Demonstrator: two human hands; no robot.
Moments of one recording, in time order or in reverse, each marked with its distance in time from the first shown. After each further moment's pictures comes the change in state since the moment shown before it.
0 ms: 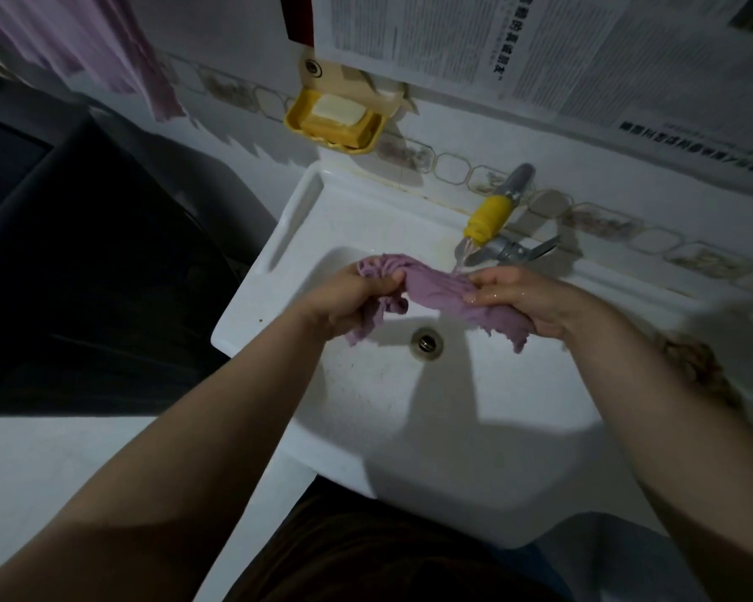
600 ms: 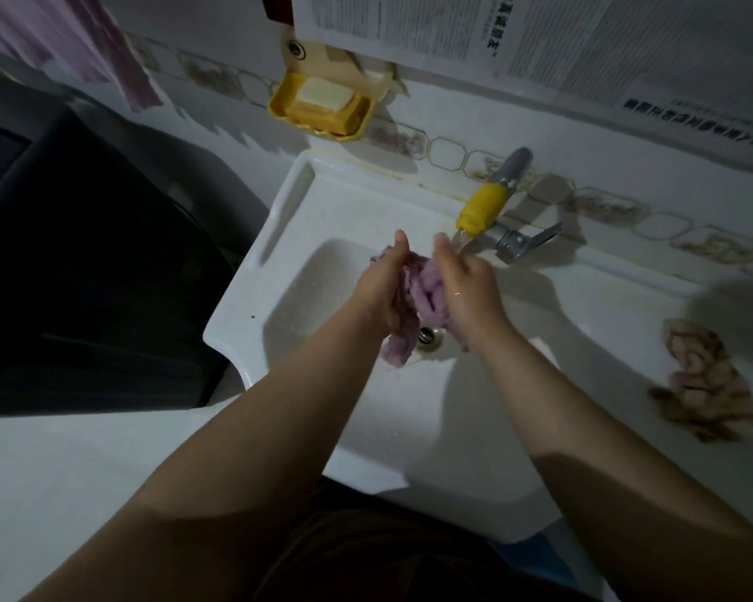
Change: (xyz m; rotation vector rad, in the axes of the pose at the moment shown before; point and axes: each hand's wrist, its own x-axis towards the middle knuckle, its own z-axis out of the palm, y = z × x) left_hand 0.026 -0.001 0.059 -0.344 0.297 -0.212; right_hand 0.030 0.011 0.067 0.015 0.571 -0.289
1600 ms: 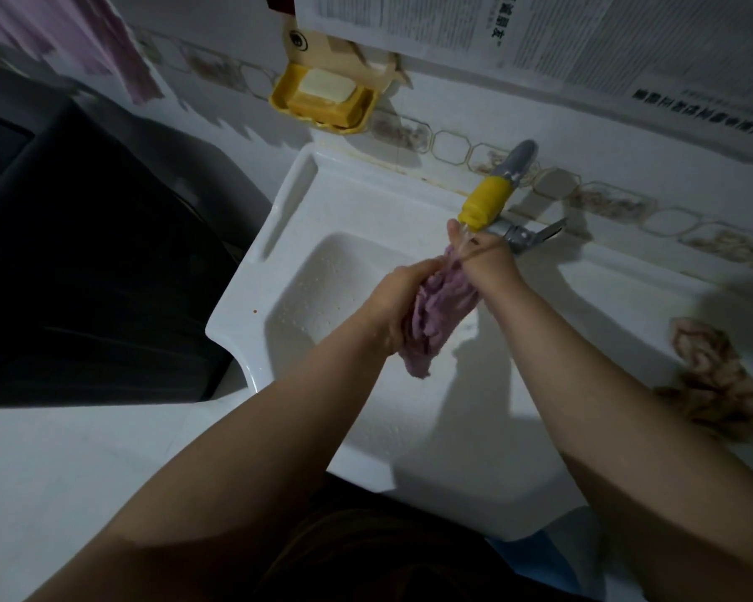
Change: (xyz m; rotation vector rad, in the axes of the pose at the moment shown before) left_hand -0.016 -0.015 0.001 0.137 -0.134 -0.014; right_hand 0.053 0.004 -0.015 -0.390 0.003 0.192
